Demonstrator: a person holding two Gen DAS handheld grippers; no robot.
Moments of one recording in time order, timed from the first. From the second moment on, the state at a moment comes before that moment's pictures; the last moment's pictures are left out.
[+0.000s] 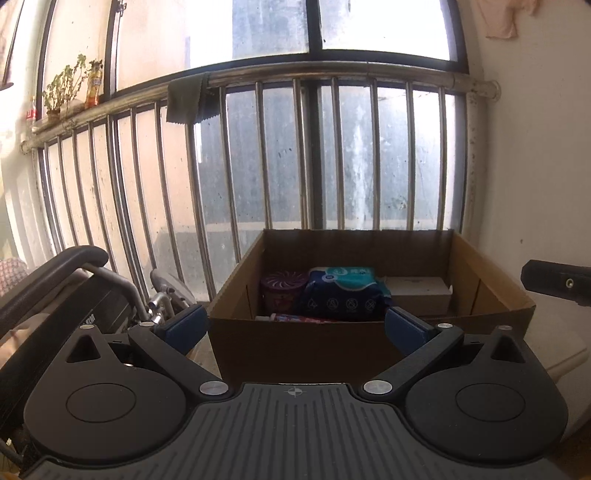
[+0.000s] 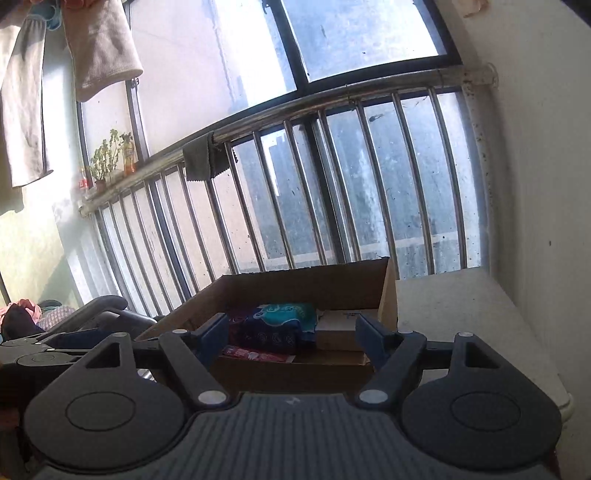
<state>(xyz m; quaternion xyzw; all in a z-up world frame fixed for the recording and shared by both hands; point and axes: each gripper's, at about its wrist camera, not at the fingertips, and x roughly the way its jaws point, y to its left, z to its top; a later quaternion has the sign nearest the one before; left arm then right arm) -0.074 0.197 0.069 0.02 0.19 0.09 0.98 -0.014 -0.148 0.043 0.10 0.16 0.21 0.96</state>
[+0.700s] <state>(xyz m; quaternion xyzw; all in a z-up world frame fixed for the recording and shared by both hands) -0.087 0.205 0.063 0.02 0.18 0.08 0.98 -0.025 -0.144 0.027 0.09 0.17 0.20 0.96</state>
